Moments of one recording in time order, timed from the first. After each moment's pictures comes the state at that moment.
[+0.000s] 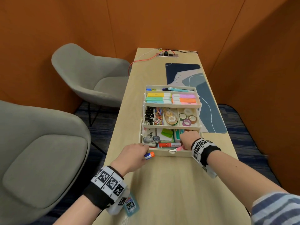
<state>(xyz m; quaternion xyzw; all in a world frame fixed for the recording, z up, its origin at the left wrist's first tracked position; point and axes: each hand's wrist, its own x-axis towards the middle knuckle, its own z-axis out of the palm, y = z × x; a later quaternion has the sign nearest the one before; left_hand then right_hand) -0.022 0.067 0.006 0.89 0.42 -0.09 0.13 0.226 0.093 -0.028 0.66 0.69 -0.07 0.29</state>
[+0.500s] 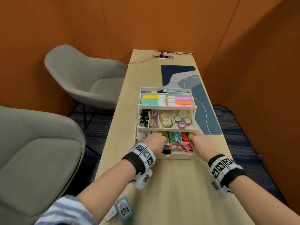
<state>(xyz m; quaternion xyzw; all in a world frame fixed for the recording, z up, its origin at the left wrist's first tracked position) 0.084 0.120 -0.027 0.90 0.40 -0.12 0.15 0.275 0.049 -0.020 0.73 0.68 -0.03 0.06</state>
